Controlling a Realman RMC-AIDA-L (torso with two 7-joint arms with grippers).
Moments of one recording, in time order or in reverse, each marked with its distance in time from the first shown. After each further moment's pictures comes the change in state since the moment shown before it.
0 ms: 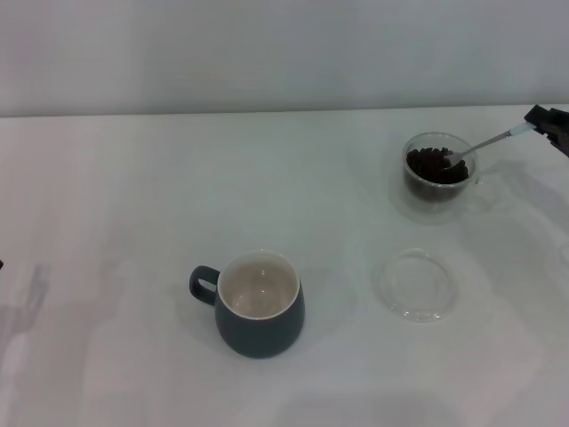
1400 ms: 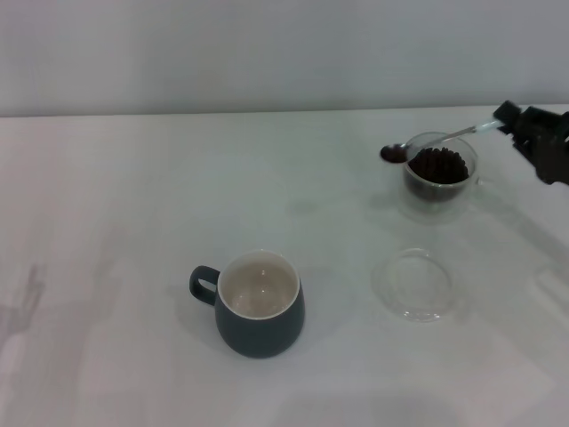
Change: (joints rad) left arm -0.005 -0.001 0.000 -0.022 0.000 0.000 0.000; right arm -0.006 -0.017 -0.068 0.139 0.154 -0.308 0.063
